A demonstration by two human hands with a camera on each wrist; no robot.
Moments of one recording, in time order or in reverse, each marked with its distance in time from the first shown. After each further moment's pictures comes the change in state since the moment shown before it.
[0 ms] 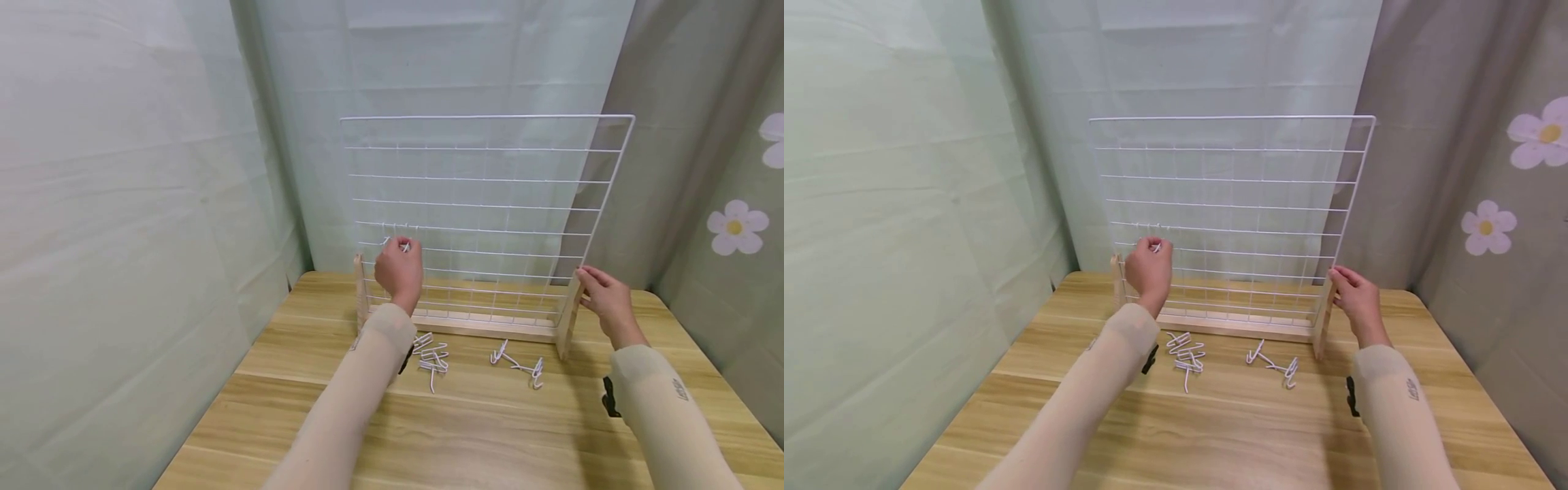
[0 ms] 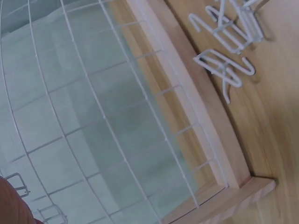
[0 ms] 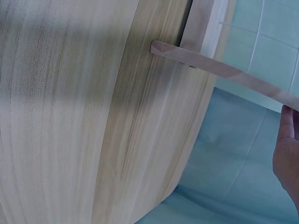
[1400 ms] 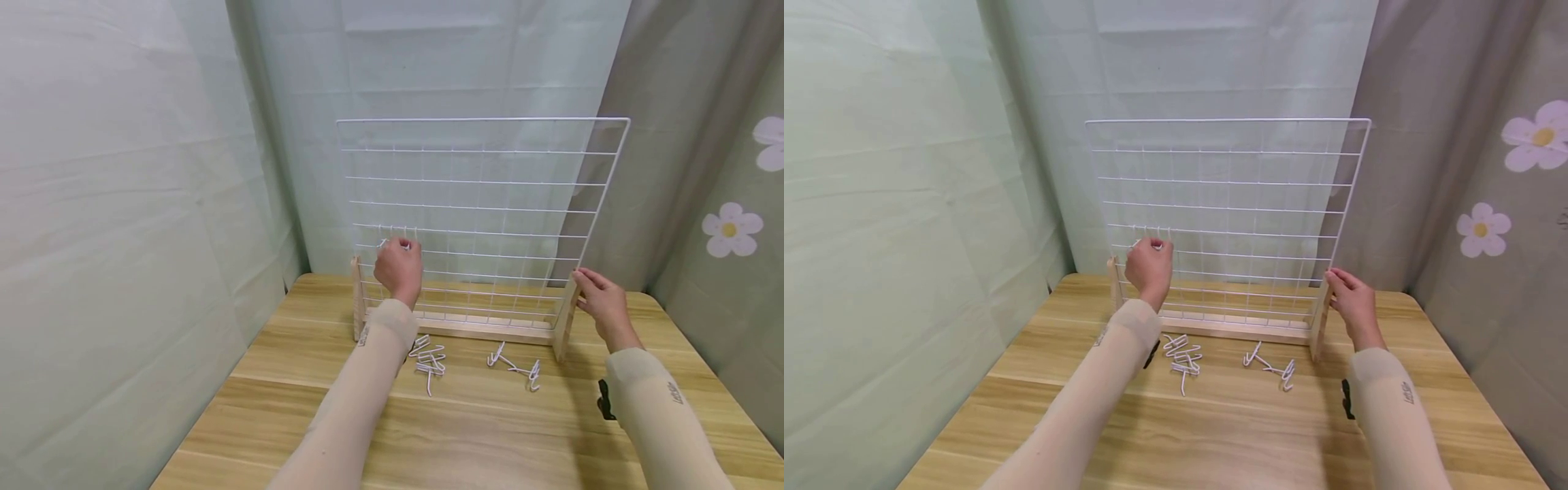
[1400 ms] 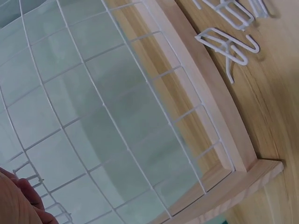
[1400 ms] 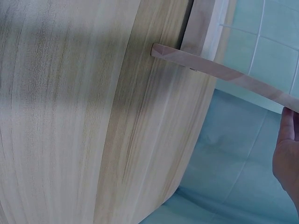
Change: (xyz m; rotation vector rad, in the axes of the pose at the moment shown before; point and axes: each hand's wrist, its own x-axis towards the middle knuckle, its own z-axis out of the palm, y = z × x) left_hand 0.007 0.003 0.006 0.134 -0.091 -0.005; right_hand -0.003 0.002 0.004 0.019 0.006 -0.028
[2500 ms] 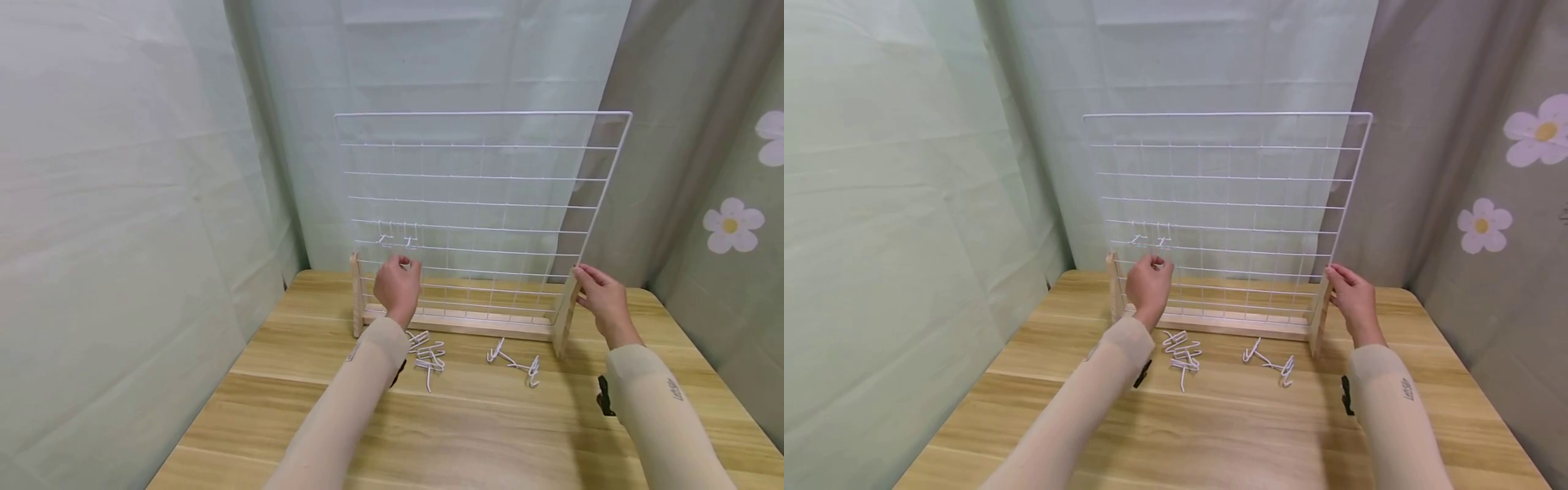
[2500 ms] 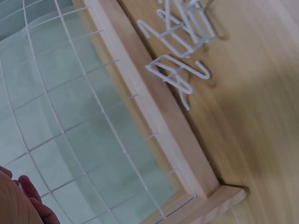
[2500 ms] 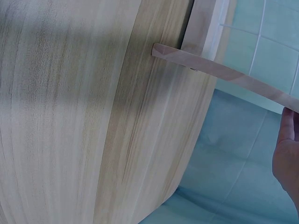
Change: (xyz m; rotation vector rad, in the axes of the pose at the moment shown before) left_hand -0.026 -0.032 0.004 -0.089 -0.080 0.029; right_hand 0.000 -0.003 -0.003 -0.006 0.014 0.023
